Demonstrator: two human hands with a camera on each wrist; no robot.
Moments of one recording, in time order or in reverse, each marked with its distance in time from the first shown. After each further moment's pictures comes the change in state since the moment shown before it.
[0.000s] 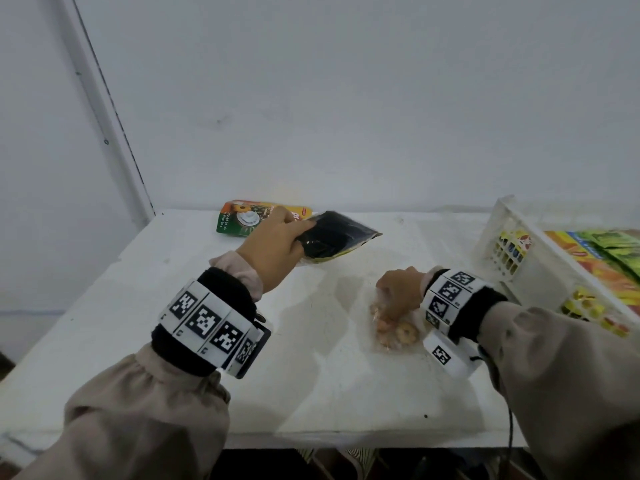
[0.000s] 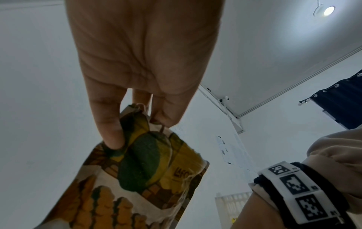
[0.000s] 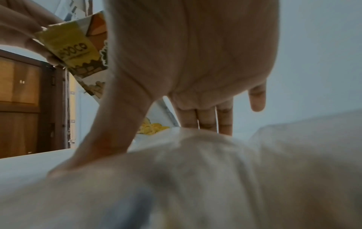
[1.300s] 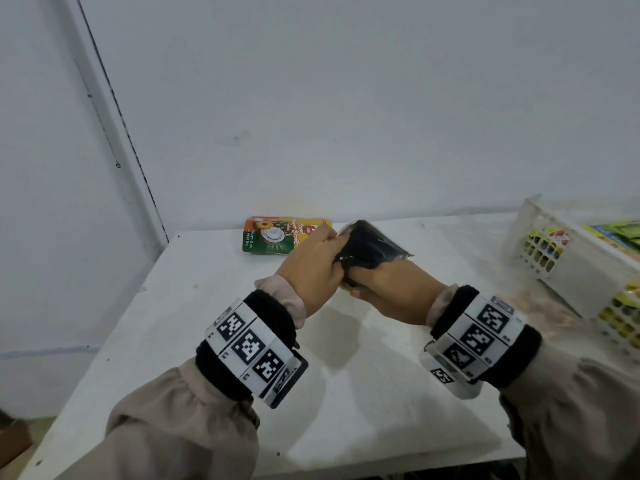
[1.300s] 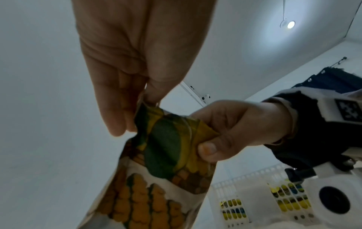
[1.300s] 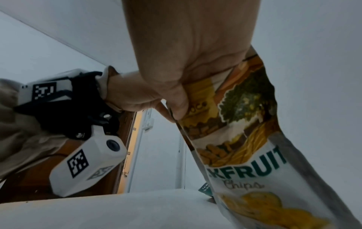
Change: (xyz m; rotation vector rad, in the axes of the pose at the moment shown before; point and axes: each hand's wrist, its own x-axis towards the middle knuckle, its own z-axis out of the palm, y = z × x) left_hand -0.004 -0.042 -0.009 0.013 -0.002 0.222; right_hand -0.031 -0.123 -0.034 -0.088 0.609 -0.379
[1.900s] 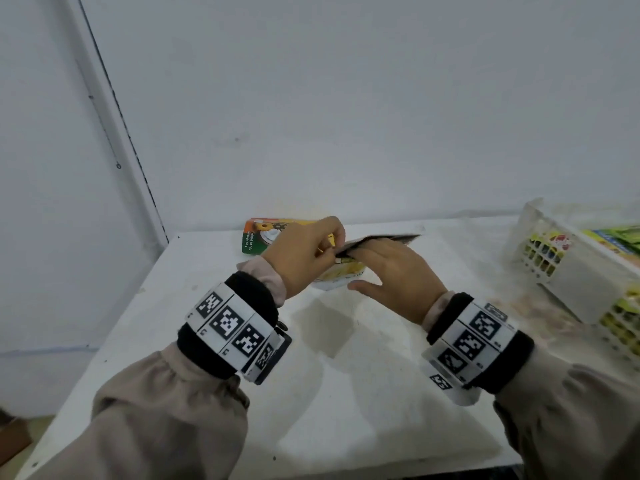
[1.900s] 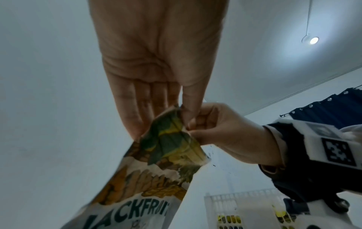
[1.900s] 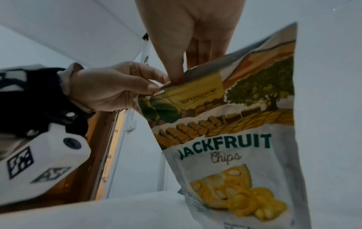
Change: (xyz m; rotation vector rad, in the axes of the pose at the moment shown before) left_hand 0.005 -0.014 -0.015 -0.299 0.074 0.010; right_hand 0.000 0.004 -0.004 0.003 0.399 0.002
